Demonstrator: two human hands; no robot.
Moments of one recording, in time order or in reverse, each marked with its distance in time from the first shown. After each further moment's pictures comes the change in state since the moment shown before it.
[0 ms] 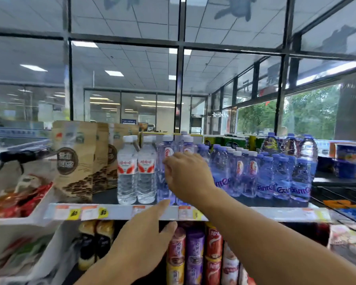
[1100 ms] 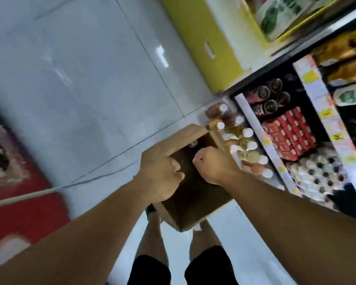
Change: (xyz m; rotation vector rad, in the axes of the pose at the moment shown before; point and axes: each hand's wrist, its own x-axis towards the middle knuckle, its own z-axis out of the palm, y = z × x) left_hand -0.494 -0.535 0.444 -0.691 -0.192 -1.437; right_hand -0.672 -0.506 0.468 0.418 -1.949 -0.351
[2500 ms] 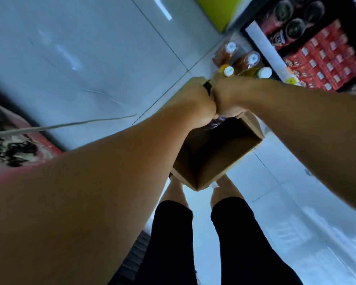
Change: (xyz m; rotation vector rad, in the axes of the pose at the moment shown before) left_hand 0.056 0.084 0.035 0.172 -0.010 -0.034; right_hand -0.004 0.012 -0.067 -0.150 -0.239 -0.086
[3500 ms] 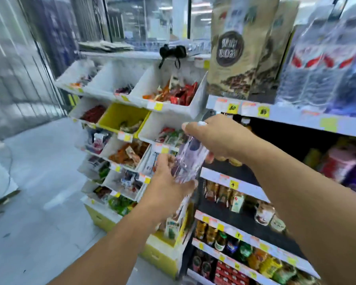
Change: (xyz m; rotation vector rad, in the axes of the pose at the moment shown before) left_hand -0.507 0.314 -0.228 -0.246 0.291 1.054; right_hand -0.720 -0.084 -0.225 0.543 1.447 -0.012
